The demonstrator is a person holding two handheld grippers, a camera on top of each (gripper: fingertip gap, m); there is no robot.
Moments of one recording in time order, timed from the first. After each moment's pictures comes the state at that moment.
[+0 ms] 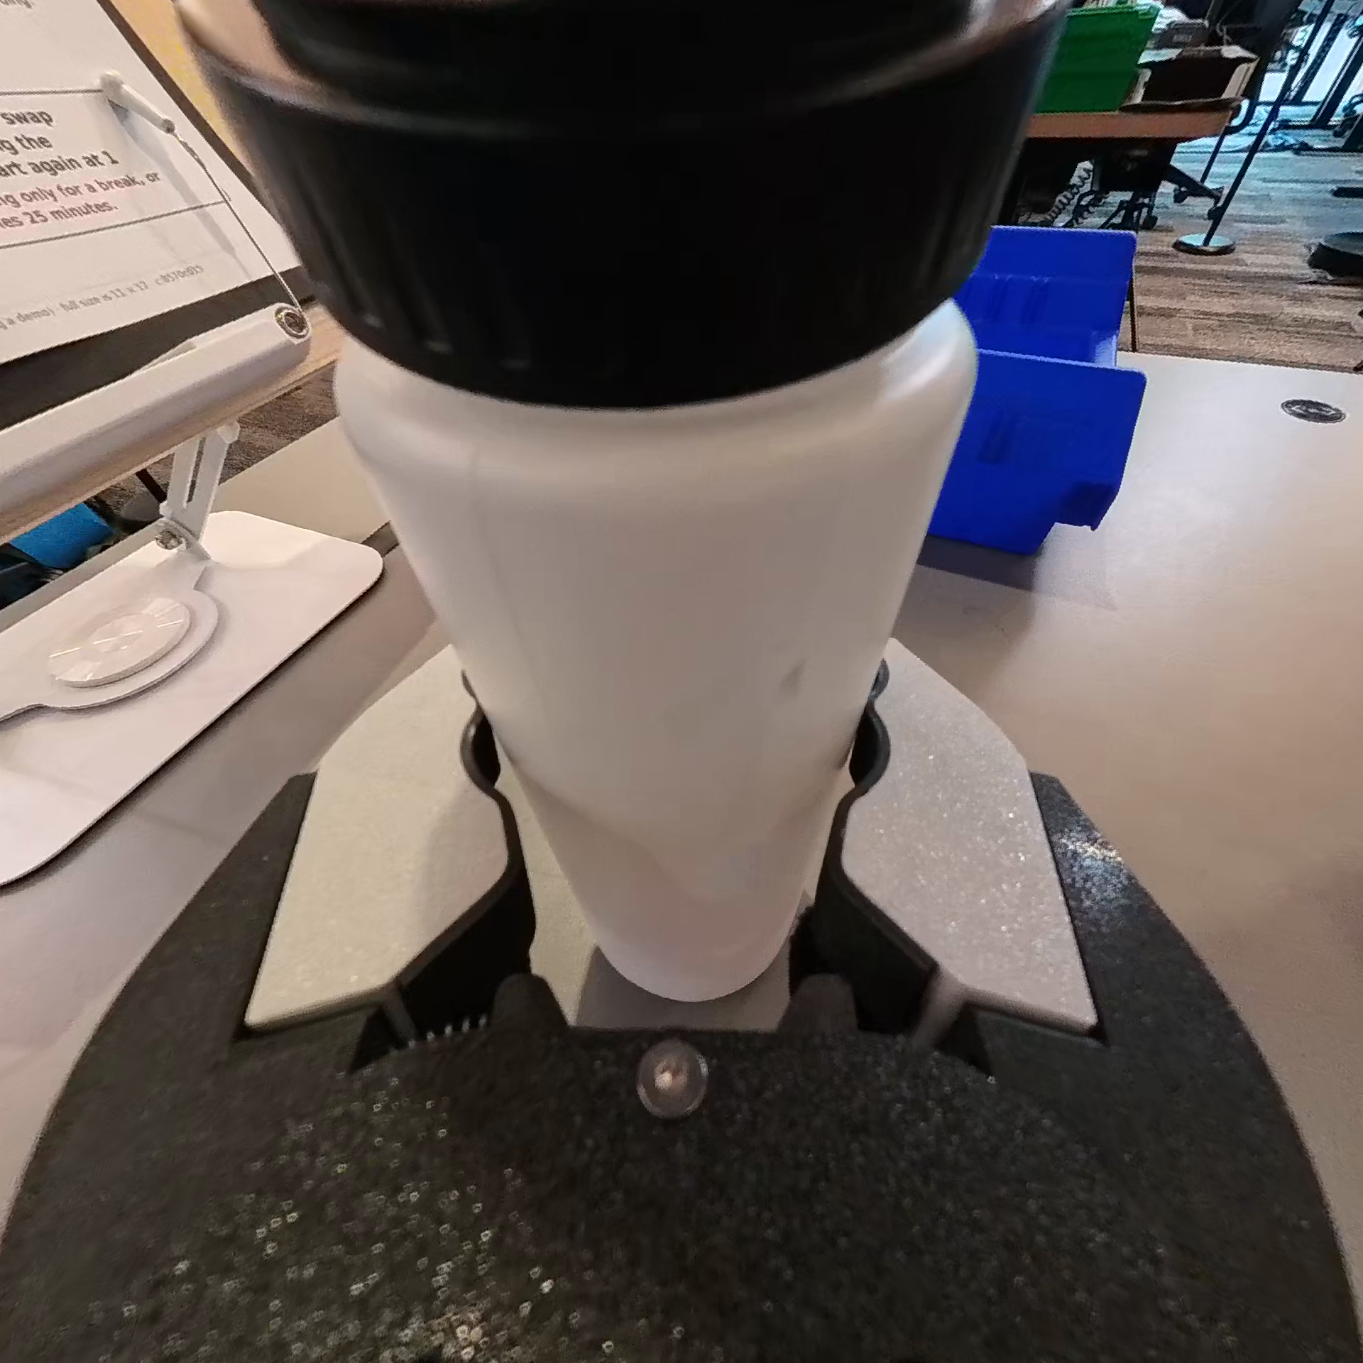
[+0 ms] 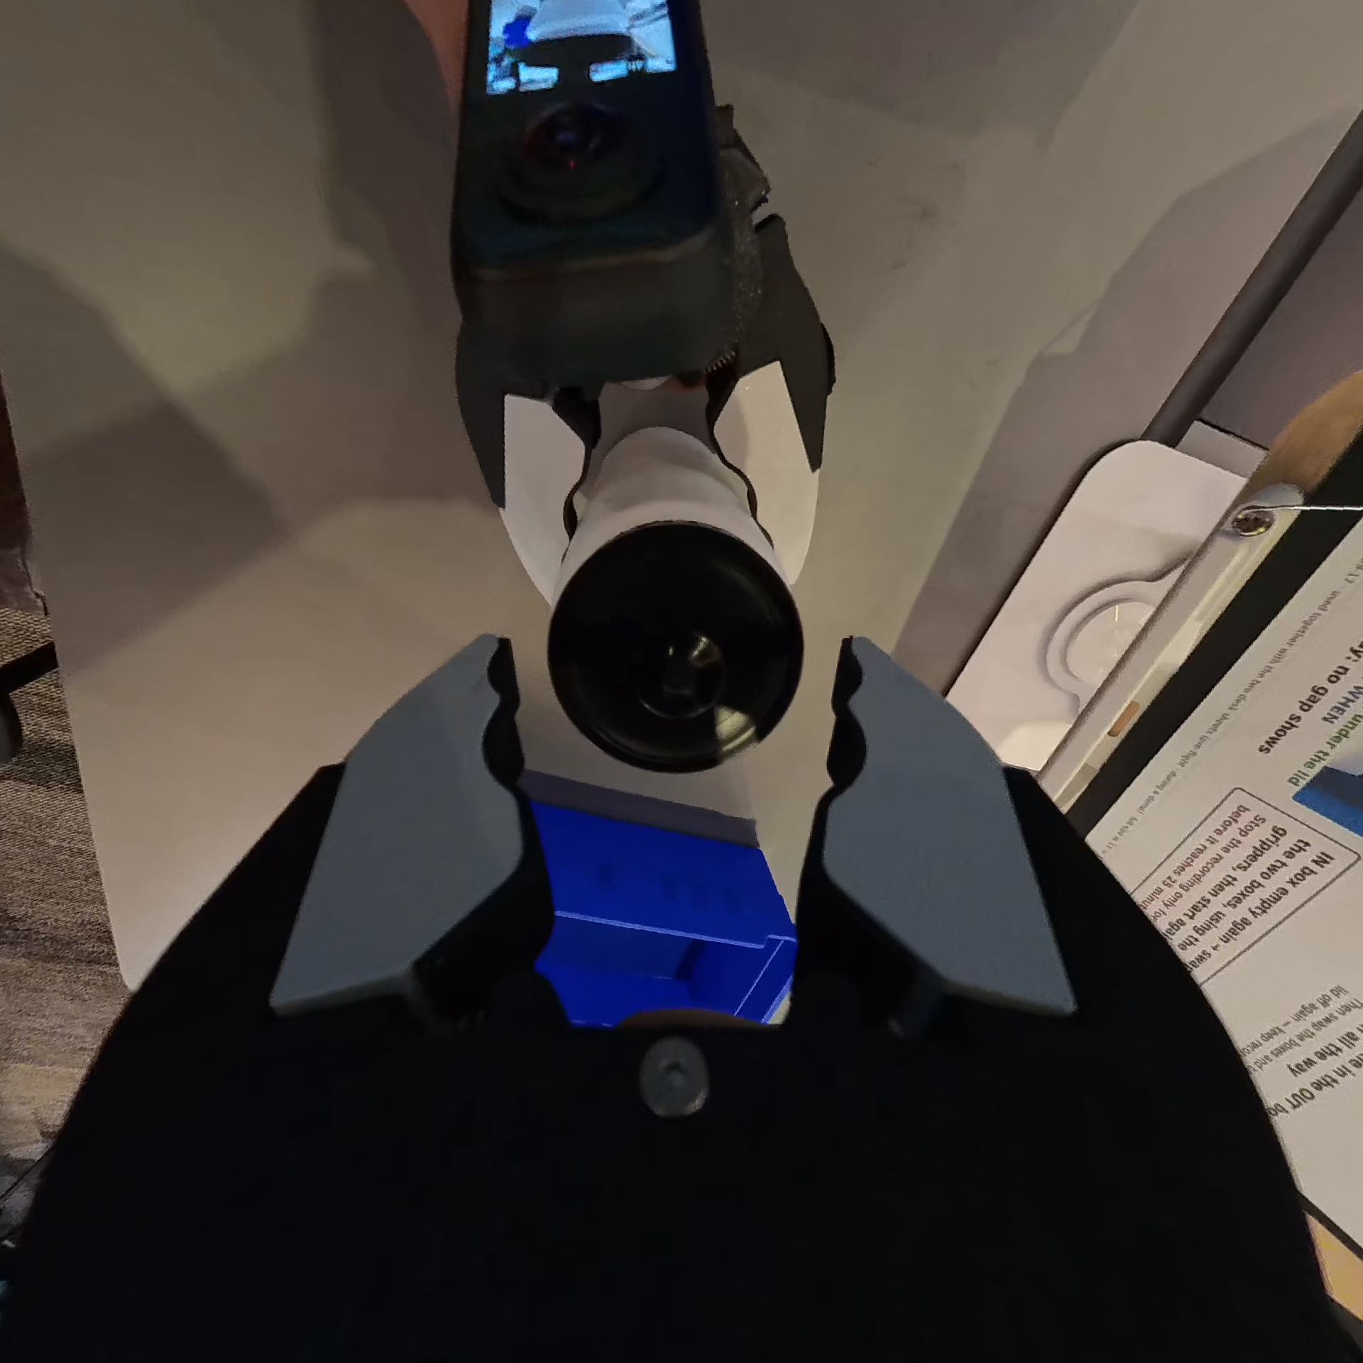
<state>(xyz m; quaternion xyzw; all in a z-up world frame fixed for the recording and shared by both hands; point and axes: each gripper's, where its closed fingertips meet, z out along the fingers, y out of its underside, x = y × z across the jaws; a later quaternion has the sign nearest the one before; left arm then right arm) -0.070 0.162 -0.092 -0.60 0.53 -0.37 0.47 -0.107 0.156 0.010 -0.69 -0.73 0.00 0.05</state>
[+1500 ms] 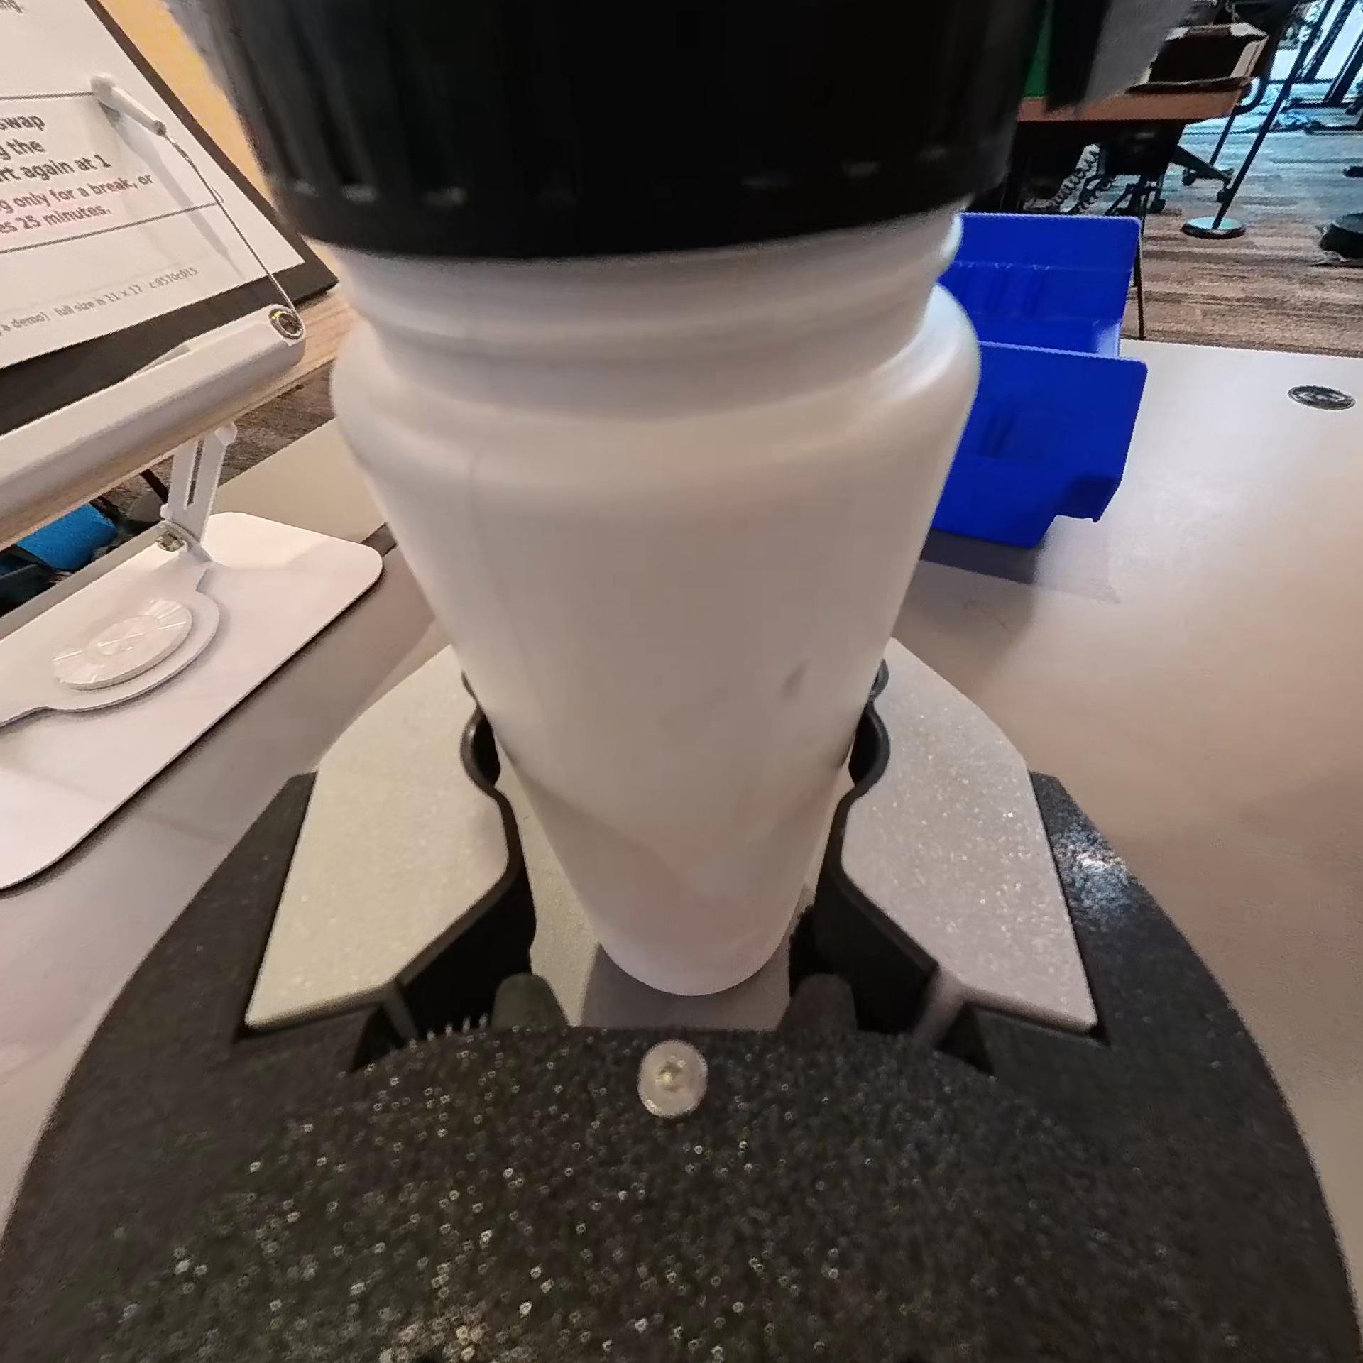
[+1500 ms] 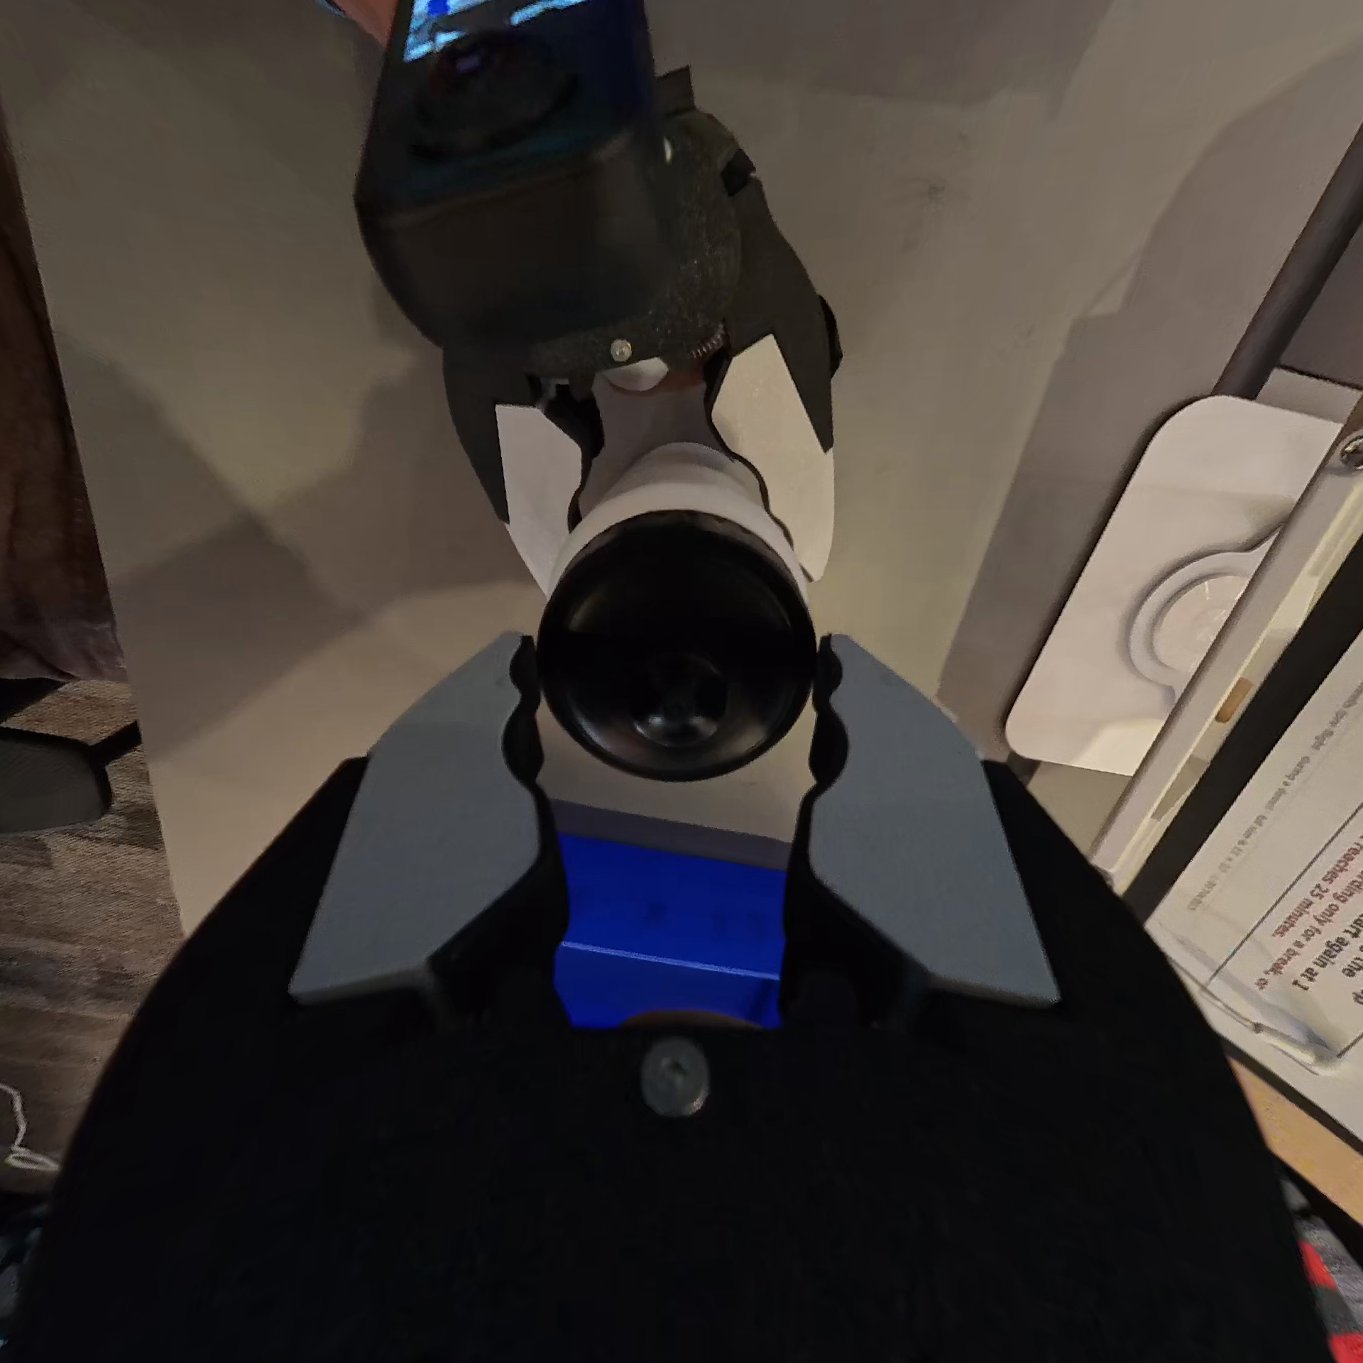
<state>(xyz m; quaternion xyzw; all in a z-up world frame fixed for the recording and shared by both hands) -0.070 0.160 -0.093 -0.60 0.54 -0.36 0.47 -0.099 0.154 -0.001 -0.73 -0.69 0.04 0.05</state>
